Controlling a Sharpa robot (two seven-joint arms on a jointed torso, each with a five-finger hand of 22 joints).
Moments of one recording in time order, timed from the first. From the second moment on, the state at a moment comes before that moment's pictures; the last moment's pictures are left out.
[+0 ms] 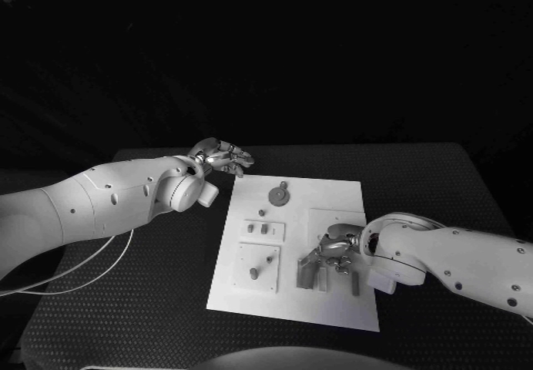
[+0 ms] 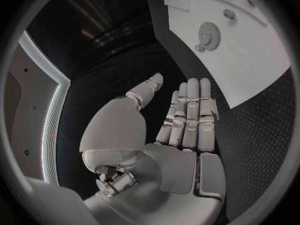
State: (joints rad) left arm 1.26 -0.73 -0.15 1.19 -0.30 -0.28 0.15; left_hand 1.10 -0.13 0.54 -0.22 0.07 0.85 0.19 0.26 0.53 1.13 0.14 0.07 0.31 0.96 0.04 0.78 0.46 0.01 1.04 -0.06 0.07 1.15; right arm 1.21 -0.70 -0.24 1.55 -0.86 0.01 -0.46; right_hand 0.71 -0.04 0.62 -0.26 0.05 1.09 0.06 0.33 0.64 1.08 -0.04 1.26 1.05 1.20 -0.13 1.56 0.92 0.25 1.08 -0.02 0.95 1.31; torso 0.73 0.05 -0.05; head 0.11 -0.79
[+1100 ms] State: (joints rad) left arm 1.26 -0.73 -0.15 1.19 -0.30 -0.28 0.15; left_hand 1.10 -0.13 0.54 -0.22 0.07 0.85 0.19 0.26 0.53 1.13 0.14 0.07 0.31 0.96 0.04 0.78 0.46 0.01 1.04 -0.06 0.07 1.15; right arm 1.20 -0.70 -0.24 1.55 -0.93 0.02 -0.45; right_hand 0.66 -0.21 0.57 -0.13 0.05 1.06 0.08 0.31 0.64 1.04 -0.03 1.25 1.05 1.15 -0.12 1.56 0.87 0.26 1.06 -0.02 0.95 1.31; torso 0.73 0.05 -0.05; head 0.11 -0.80
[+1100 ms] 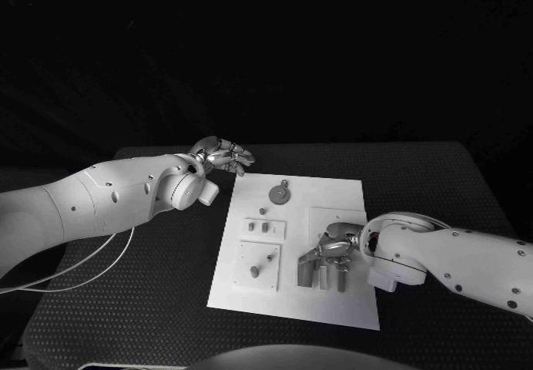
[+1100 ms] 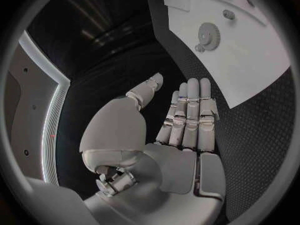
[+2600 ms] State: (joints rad) left arm 1.26 -0.74 -0.15 1.19 -0.30 -0.28 0.15; left_hand 1.10 -0.13 0.54 -0.22 0.07 0.85 0.19 0.26 0.53 1.13 0.14 0.07 0.31 0.96 0.04 0.78 0.46 0.01 1.04 -0.05 0.07 1.15; right arm 1.20 -0.79 -0.24 1.60 -1.26 -0.18 -0.04; right_hand 1.08 -0.07 0.54 -0.29 0.05 0.95 0.12 0.24 0.61 1.00 0.01 1.28 1.04 1.11 -0.09 1.56 0.86 0.25 1.04 0.00 0.94 1.31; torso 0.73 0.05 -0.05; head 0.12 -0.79
